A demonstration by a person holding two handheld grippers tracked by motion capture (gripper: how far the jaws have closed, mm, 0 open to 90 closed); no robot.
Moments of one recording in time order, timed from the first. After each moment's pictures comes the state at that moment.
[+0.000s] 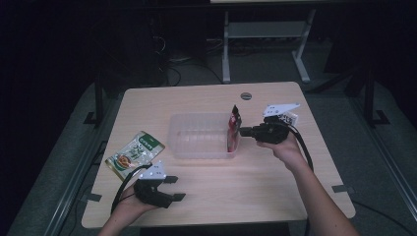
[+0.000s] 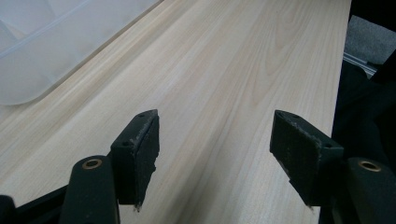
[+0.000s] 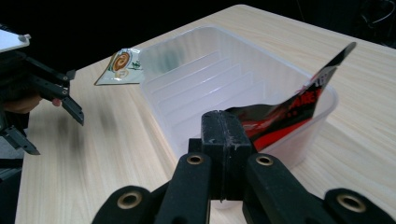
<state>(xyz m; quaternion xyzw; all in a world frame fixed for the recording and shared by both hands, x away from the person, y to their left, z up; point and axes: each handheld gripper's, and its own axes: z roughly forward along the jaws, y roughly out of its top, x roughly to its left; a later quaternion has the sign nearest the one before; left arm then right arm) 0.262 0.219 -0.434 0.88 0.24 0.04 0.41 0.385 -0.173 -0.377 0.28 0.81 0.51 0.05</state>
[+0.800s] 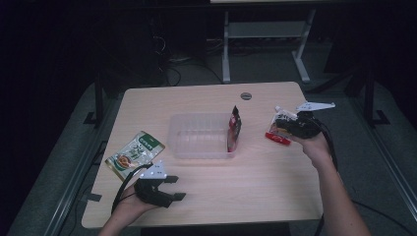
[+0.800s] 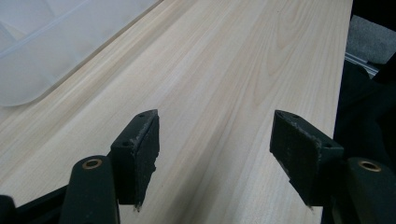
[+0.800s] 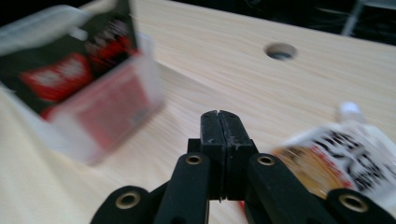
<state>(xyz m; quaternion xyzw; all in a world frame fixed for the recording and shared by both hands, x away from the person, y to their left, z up) 0.263 0.216 -0.435 0.88 0.24 0.04 0.41 0.403 -0.267 -0.399 0.43 0.77 0.45 0.15</state>
